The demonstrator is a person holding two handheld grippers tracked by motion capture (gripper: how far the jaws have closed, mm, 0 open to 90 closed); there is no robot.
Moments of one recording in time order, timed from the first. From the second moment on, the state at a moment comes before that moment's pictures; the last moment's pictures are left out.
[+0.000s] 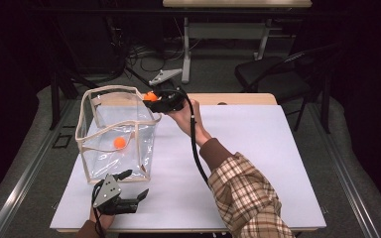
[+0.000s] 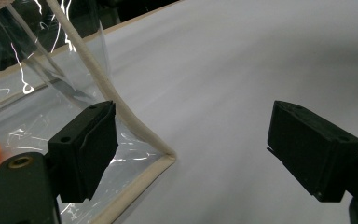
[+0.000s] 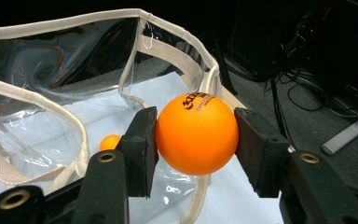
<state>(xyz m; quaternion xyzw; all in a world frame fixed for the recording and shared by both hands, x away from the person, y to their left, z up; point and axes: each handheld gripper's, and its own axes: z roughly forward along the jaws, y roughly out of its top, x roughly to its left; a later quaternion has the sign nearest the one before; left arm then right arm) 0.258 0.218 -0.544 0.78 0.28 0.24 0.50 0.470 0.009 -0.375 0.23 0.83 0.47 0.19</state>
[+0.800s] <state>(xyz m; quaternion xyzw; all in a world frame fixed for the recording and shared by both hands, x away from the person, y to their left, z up) 0.258 0.218 -0.544 0.78 0.28 0.24 0.50 0.470 0.029 -0.381 0.22 0.83 0.47 0.19</state>
